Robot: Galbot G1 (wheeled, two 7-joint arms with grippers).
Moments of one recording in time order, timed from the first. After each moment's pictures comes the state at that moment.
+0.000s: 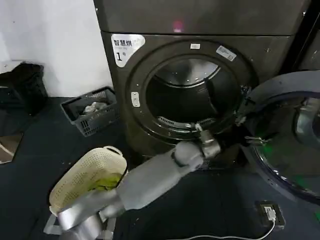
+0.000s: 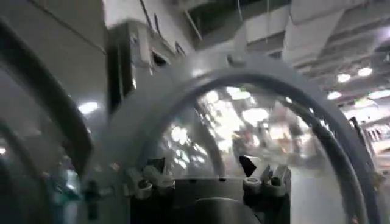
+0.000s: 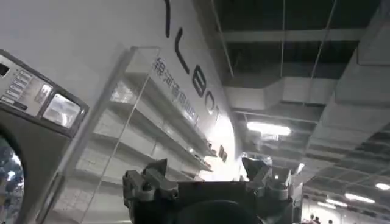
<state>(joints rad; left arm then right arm) 0.24 -1.49 0.58 -1.31 -0.68 -0.31 0.28 -1.64 1.05 2.30 1.86 0.40 -0.27 -0.15</state>
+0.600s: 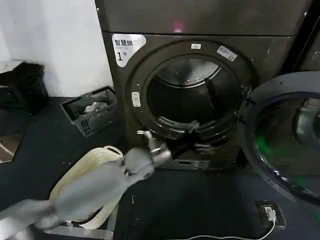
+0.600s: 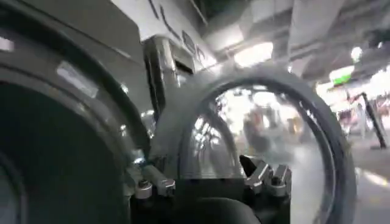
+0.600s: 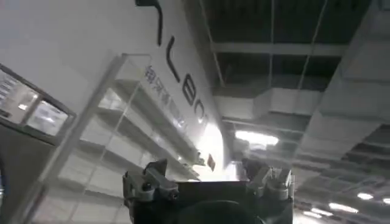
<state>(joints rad) 0.28 -1.00 0.61 -1.65 -0.77 -0.30 0.26 -1.62 1.05 2.31 1.89 0.35 -0.26 -0.12</state>
